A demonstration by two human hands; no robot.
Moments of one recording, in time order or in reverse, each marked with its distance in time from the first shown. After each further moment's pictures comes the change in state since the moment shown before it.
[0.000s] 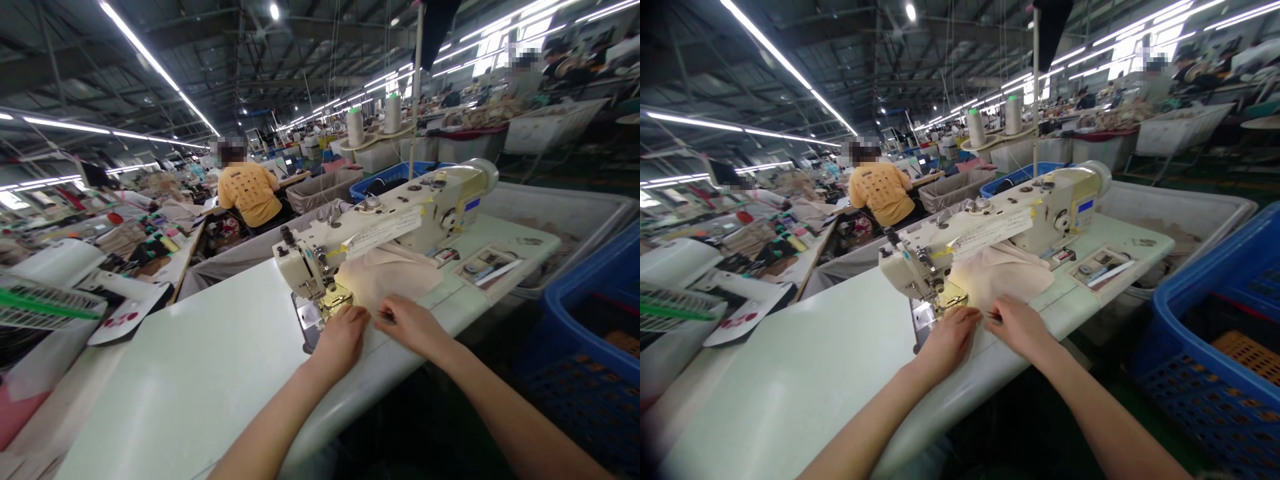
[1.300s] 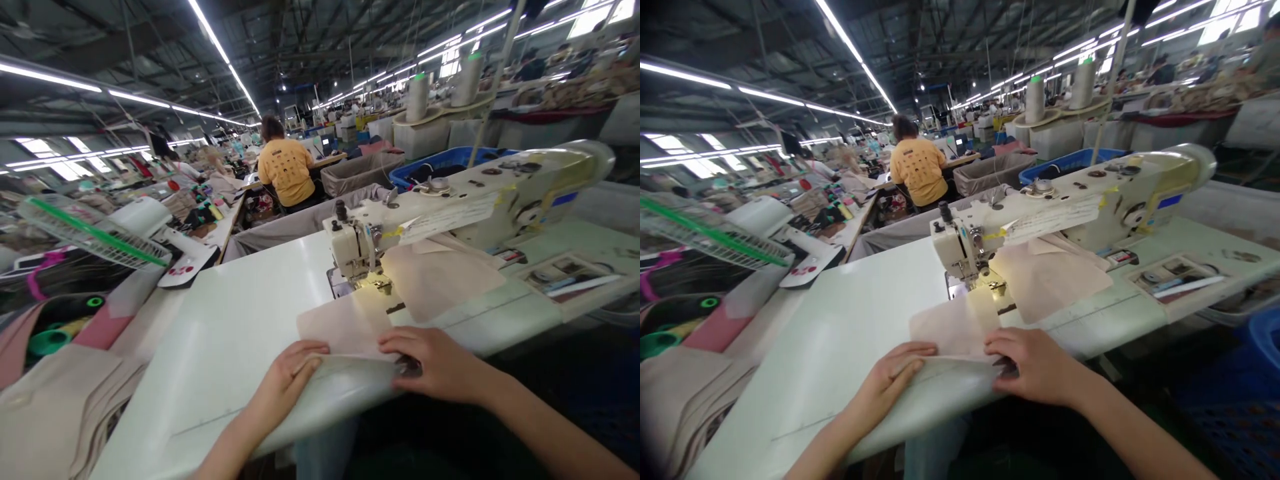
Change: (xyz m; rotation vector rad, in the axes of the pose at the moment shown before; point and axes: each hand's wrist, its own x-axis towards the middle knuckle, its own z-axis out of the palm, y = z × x) left_hand -0.172 -0.024 -0.045 -0.420 0.204 -0.414; right_hand -0.035 -0.043 0.016 0.345 -0.354 -0.449
